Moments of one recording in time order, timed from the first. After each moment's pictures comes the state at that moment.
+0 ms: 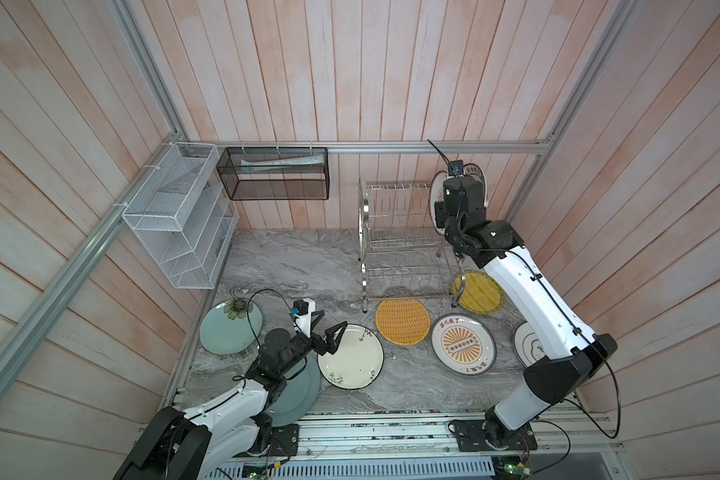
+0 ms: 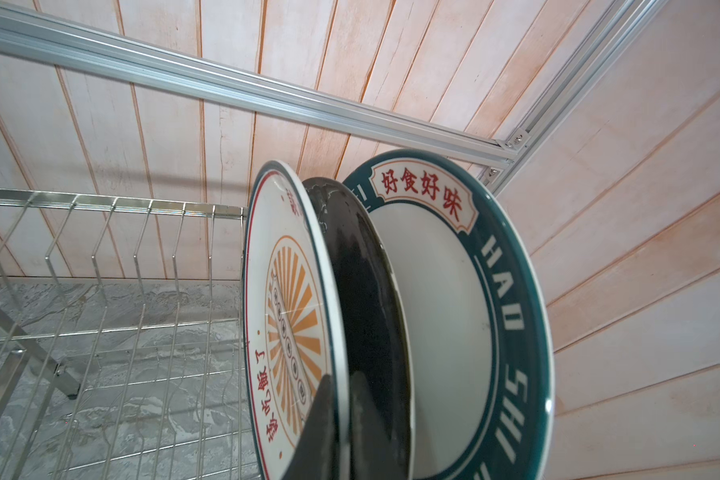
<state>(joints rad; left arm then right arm) -0.46 1.04 0.15 0.77 0.31 -0.34 0.53 1.64 1.91 -0.66 0.73 -0.03</state>
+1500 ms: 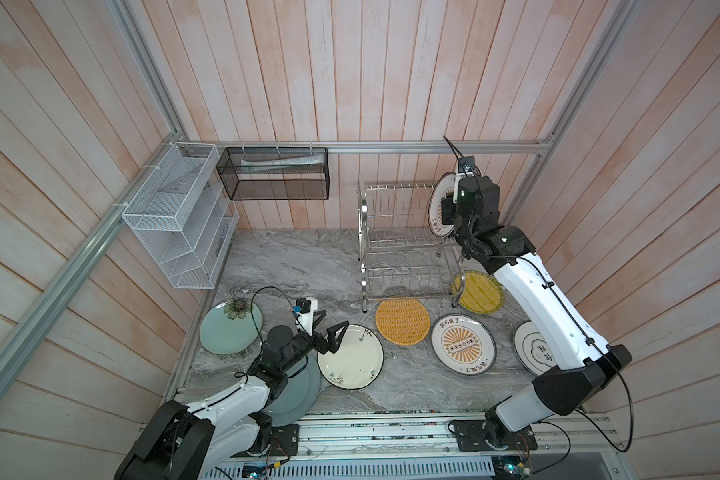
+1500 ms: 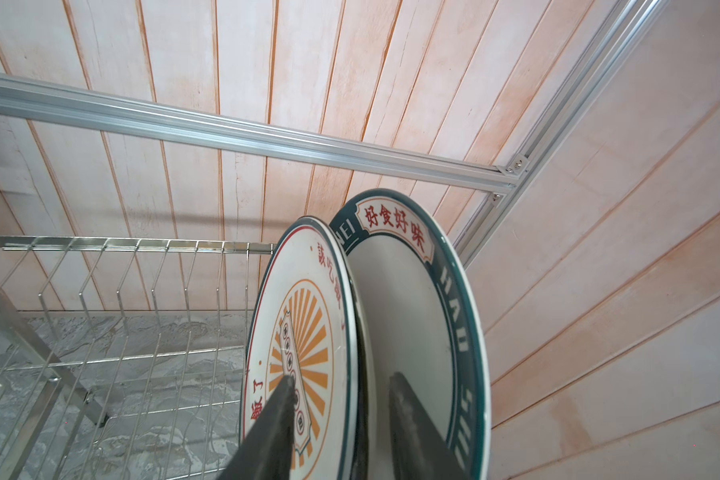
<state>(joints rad) -0.46 1.08 0.17 0.75 0.32 -0.35 0.50 1.56 1.83 -0.52 0.65 -0.06</state>
